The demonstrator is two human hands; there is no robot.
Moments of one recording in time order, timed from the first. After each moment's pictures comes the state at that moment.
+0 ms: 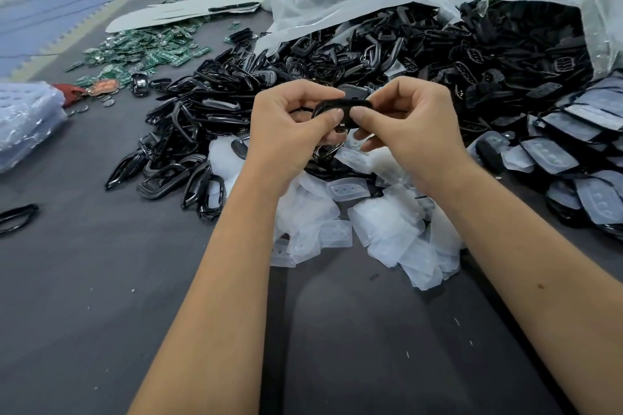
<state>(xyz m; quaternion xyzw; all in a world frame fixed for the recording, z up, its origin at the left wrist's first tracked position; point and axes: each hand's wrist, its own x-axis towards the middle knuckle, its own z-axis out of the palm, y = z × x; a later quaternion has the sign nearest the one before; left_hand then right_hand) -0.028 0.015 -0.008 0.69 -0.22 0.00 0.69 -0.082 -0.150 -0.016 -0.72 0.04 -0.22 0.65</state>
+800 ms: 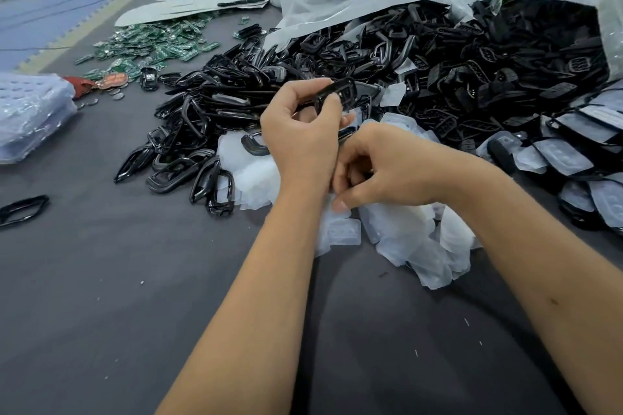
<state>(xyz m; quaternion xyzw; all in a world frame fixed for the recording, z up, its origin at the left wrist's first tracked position) -0.034 -0.013 -0.024 0.61 -0.07 0.16 0.77 -0.092 -0.133 0.003 -0.90 -0.16 0.11 0.39</state>
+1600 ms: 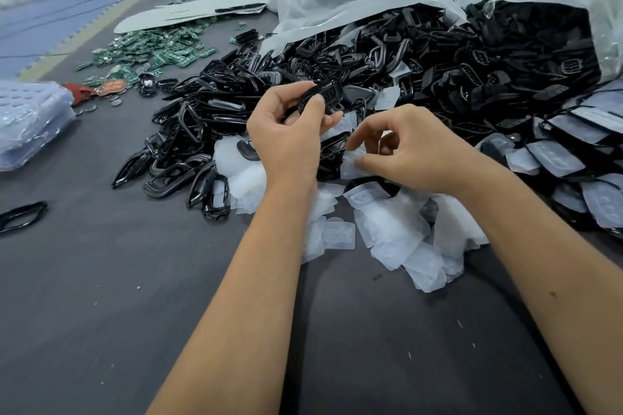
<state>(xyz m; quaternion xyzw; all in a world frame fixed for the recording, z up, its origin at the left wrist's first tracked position) -0.029 -0.010 -0.024 0.55 -0.04 0.13 0.82 -0.090 -0.164 -0.006 -0.92 -0.09 -0.06 0.38</state>
